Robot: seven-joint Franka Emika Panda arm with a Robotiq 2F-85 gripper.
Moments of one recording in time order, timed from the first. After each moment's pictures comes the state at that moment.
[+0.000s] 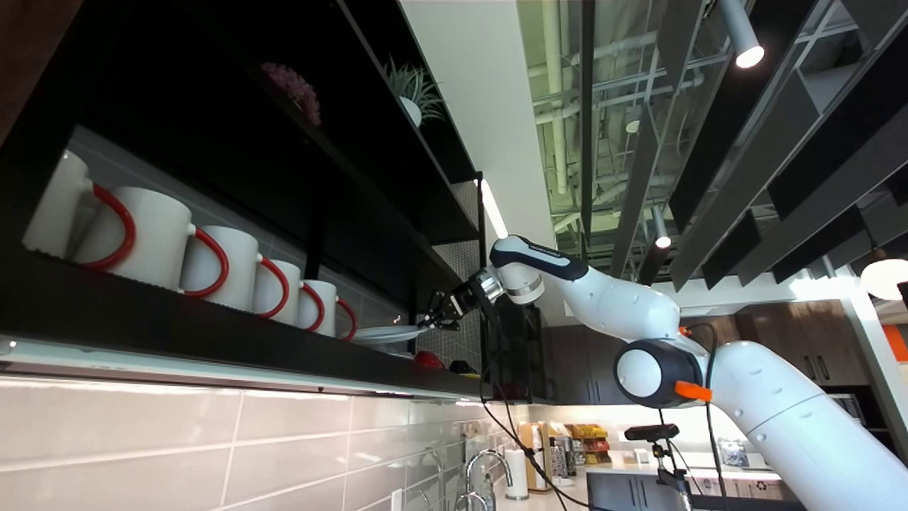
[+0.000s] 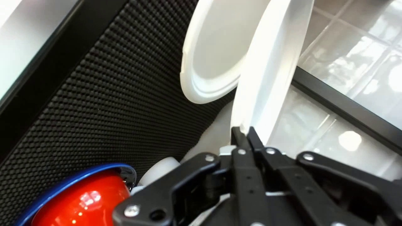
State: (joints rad) arm -0.55 0.51 -0.05 -0.59 0.77 1.81 0.22
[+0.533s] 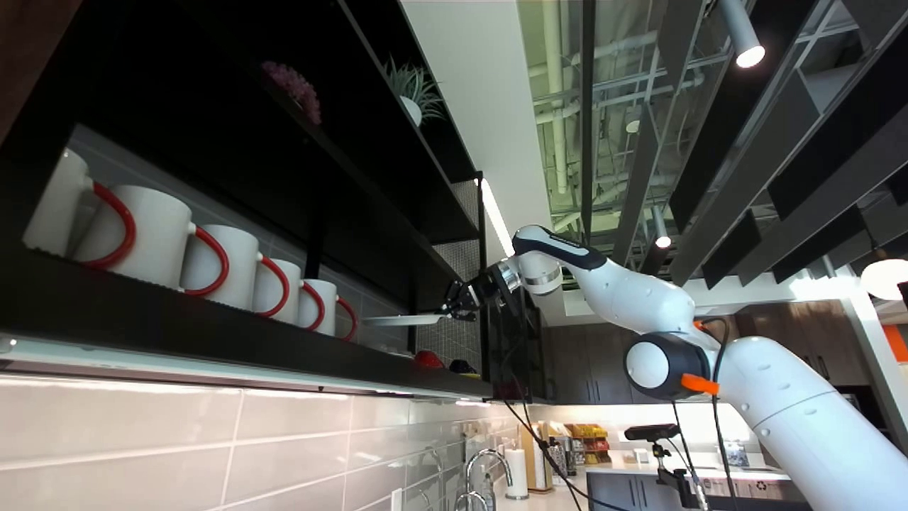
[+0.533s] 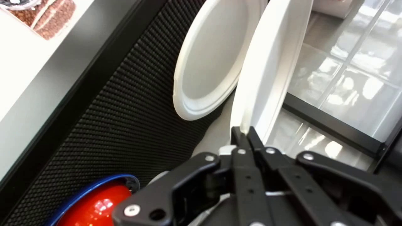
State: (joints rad) arm -0.64 0.46 -0.02 -0.59 0.87 1.65 0.24
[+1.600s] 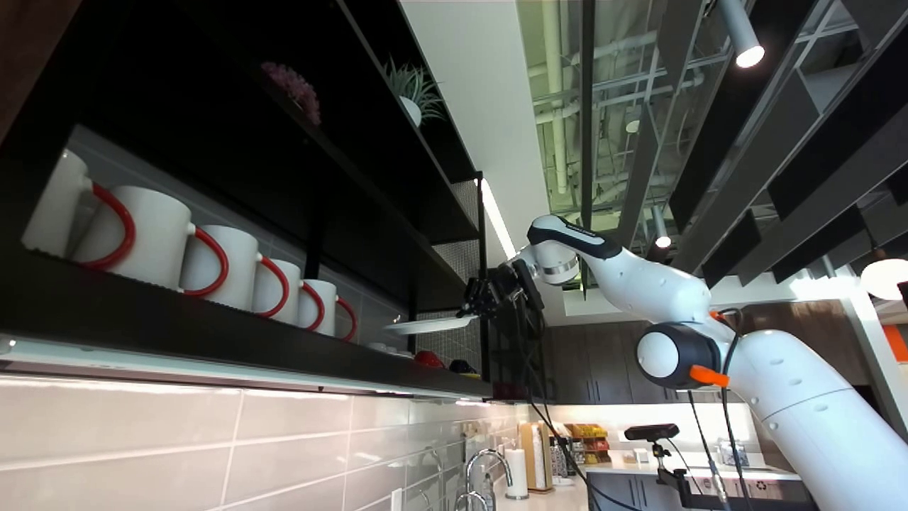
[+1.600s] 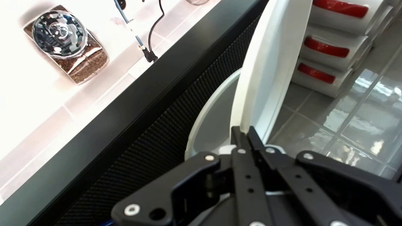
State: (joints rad) arm -0.71 0.39 -0.03 -0.63 0.89 1.38 0.12
